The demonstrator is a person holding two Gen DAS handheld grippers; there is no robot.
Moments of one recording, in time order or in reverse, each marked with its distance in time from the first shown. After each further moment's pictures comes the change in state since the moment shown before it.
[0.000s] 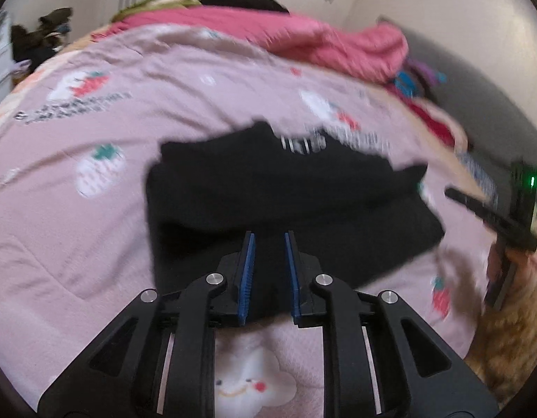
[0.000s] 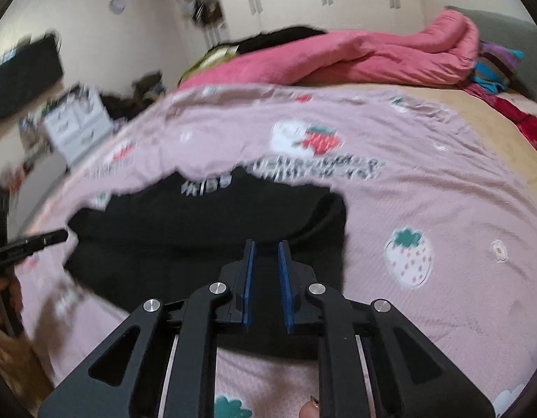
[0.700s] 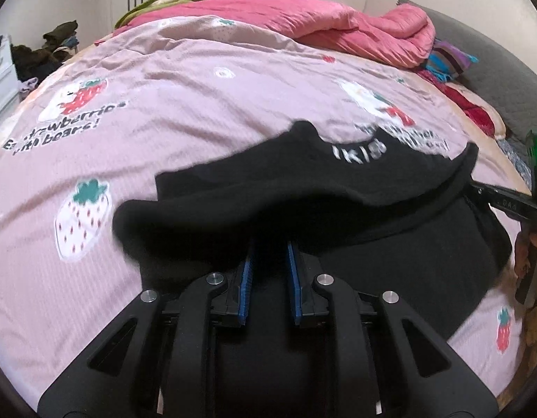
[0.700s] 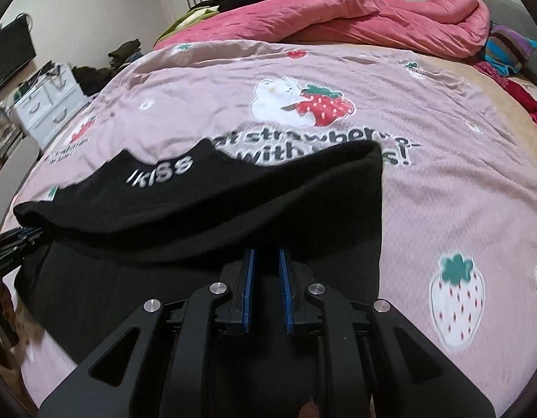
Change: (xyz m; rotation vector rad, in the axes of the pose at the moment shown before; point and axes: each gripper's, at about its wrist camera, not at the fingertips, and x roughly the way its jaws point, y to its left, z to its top) left arm 0.077 0.029 0.049 0.026 -0.002 0.149; right arm 0.108 -0.021 0.046 0.071 0.111 -0.058
